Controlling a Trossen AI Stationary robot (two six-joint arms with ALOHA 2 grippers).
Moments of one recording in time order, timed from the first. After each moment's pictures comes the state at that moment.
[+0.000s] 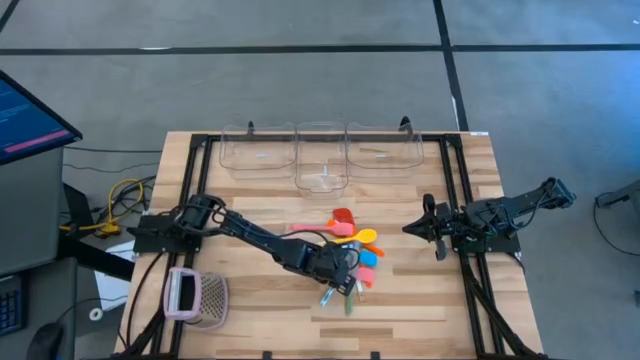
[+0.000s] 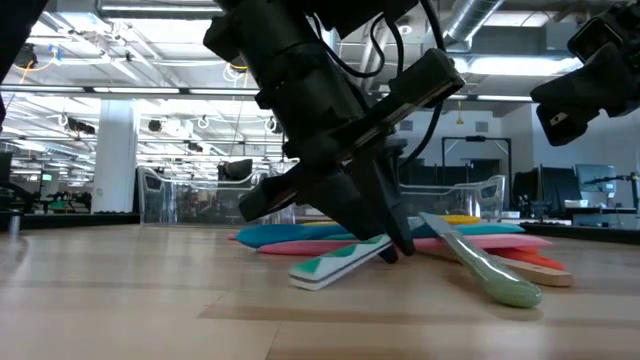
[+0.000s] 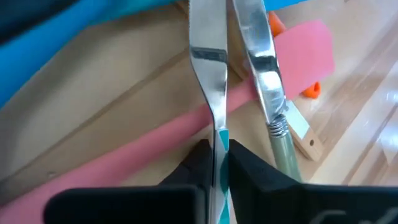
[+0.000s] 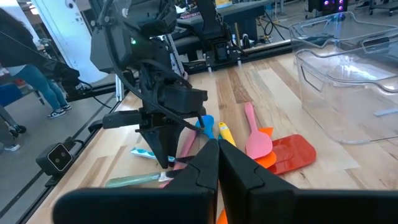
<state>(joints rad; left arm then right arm) -0.30 2.17 1.44 -0.27 -0.14 -1.23 0.36 0.09 0.07 -0.14 0.29 0.28</state>
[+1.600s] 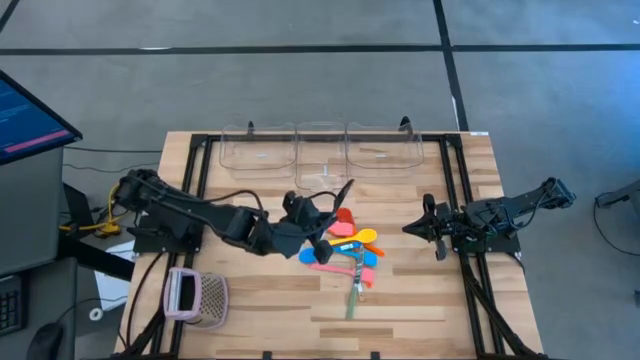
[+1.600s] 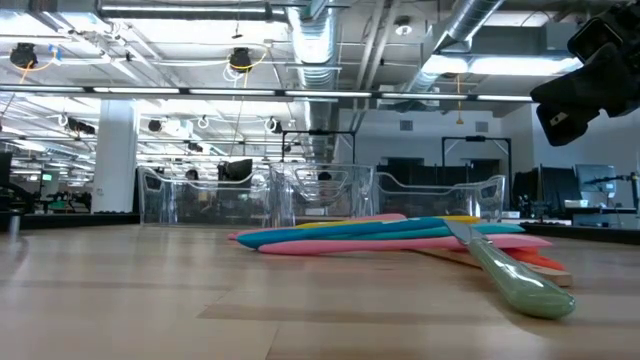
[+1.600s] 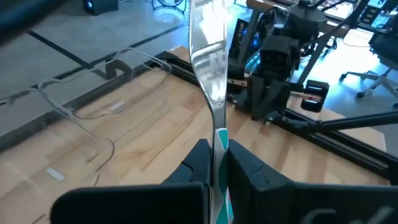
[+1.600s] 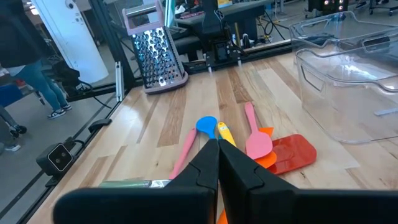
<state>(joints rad) -0.35 1.63 1.44 -0.33 -0.79 -0.55 0.36 0.09 0.07 -0.14 0.29 0.28</state>
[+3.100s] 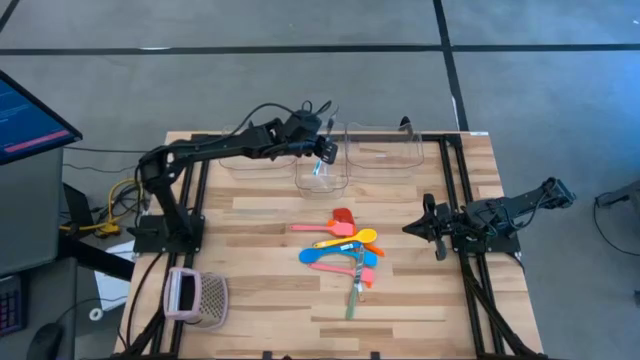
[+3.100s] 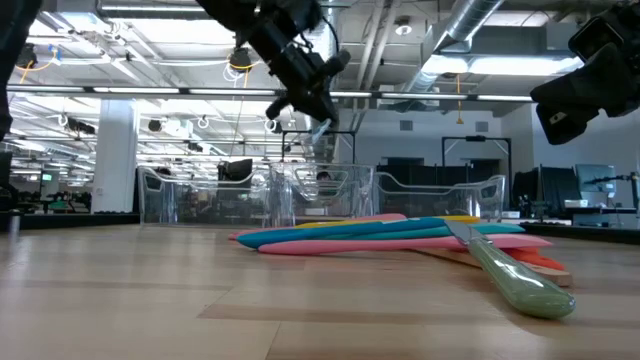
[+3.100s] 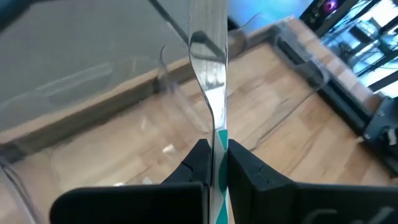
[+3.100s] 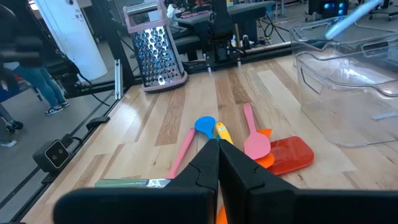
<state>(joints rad) 0.40 1.77 1.44 -0.34 -0.19 -0.54 0.36 0.09 0.06 -0.14 0.29 0.25</state>
